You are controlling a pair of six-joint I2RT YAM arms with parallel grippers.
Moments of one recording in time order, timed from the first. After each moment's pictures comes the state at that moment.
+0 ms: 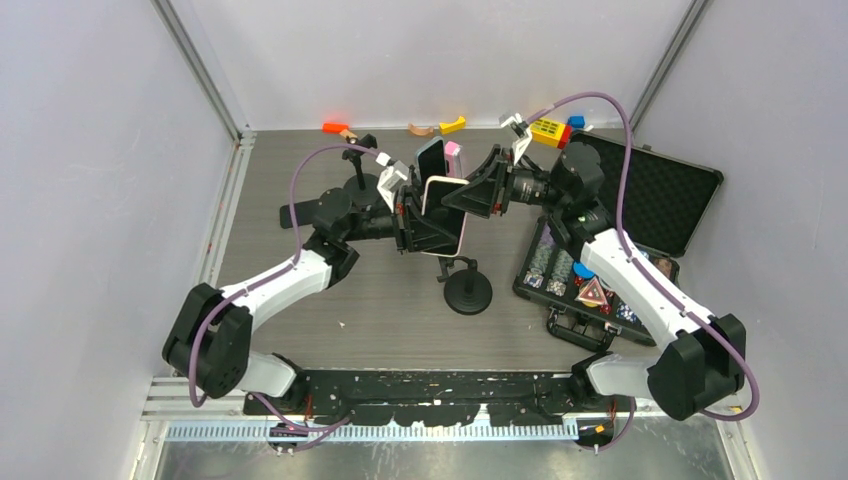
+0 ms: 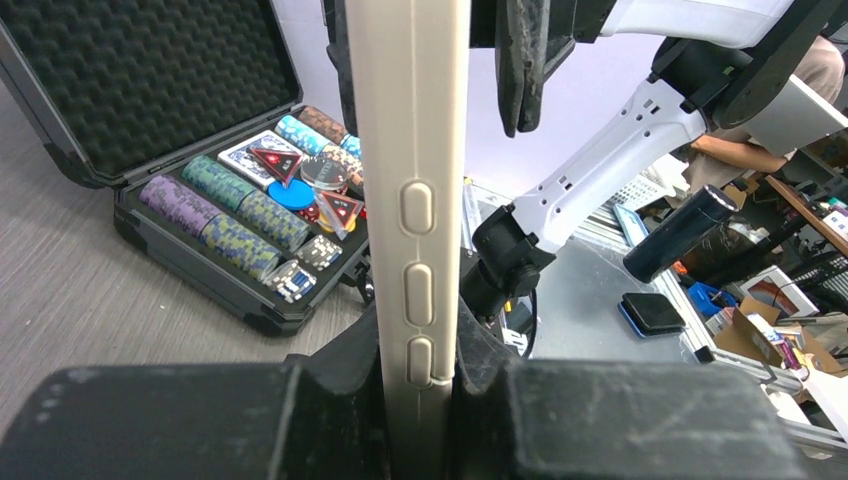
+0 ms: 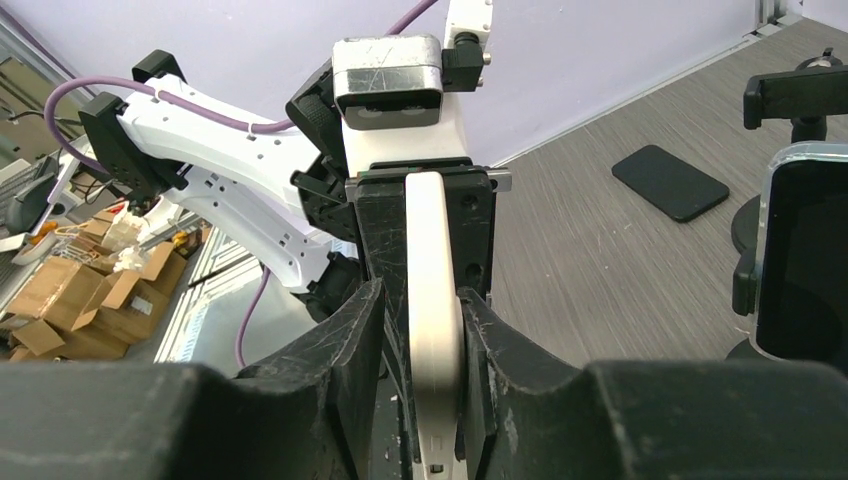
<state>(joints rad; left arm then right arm) -0.57 1.39 0.82 0.83 0.97 -0.64 0.41 1.26 1.07 0.37 -1.00 0.60</state>
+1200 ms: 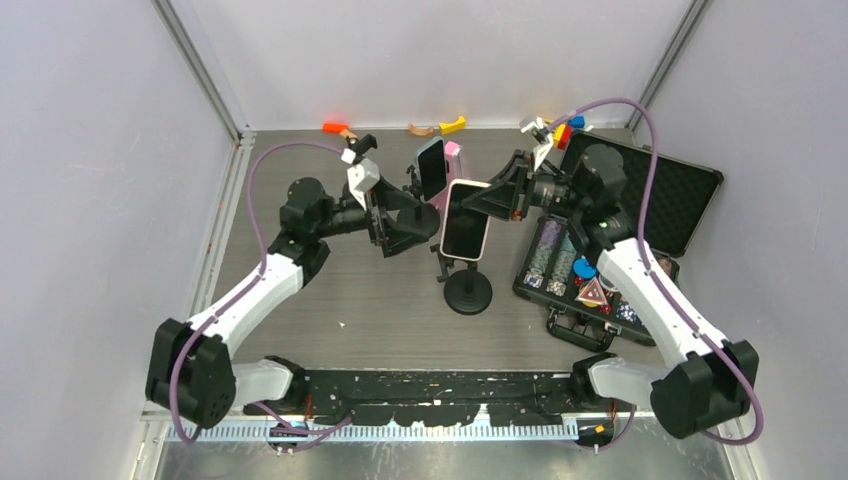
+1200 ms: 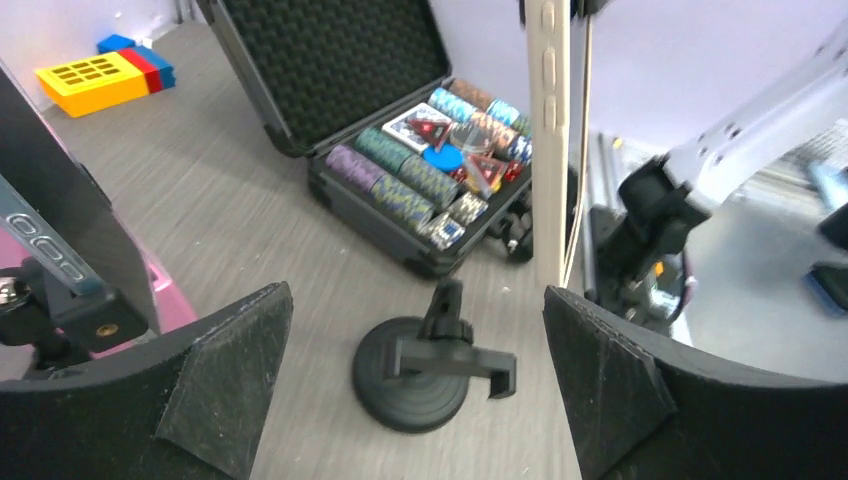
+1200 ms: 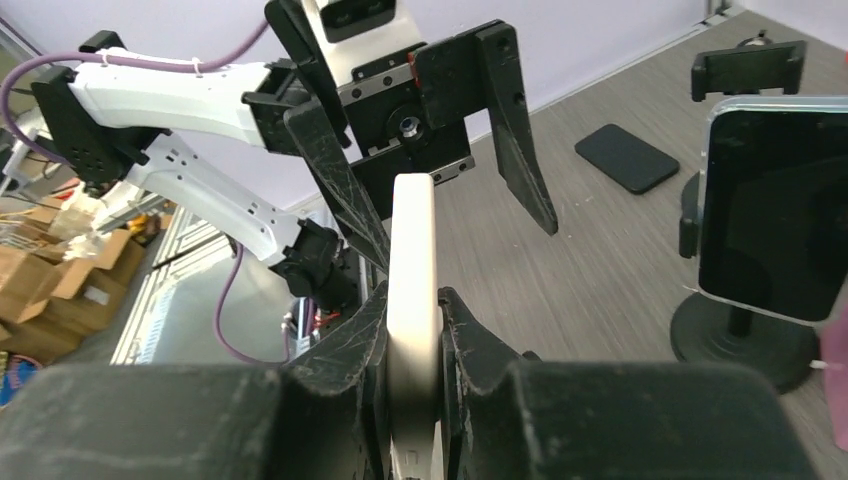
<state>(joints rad) -0.41 1.25 0.82 0.54 0.95 -0.33 0.32 1.19 1.04 0.27 -1.06 0.52</state>
